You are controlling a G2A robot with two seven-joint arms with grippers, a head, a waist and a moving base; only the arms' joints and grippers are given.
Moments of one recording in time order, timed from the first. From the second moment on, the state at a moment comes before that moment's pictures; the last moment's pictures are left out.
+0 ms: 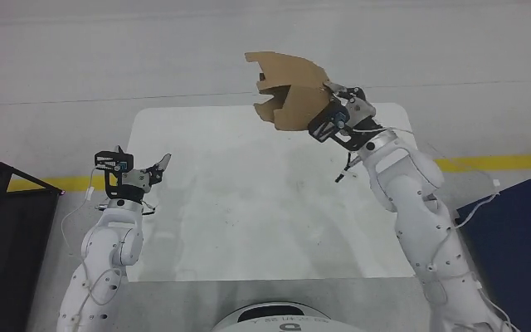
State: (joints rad) left arm 1.73 -1.15 -1.60 -1.80 1.33 0.00 0.00; right arm -1.29 -1.19 1.34 -1.95 -1.82 -0.39 0.11
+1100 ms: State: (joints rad) left arm 1.73 -1.15 -1.60 -1.80 1.33 0.00 0.00; right arm -1.19 -1.18 1.37 -1.60 -0.60 -0.82 0.42
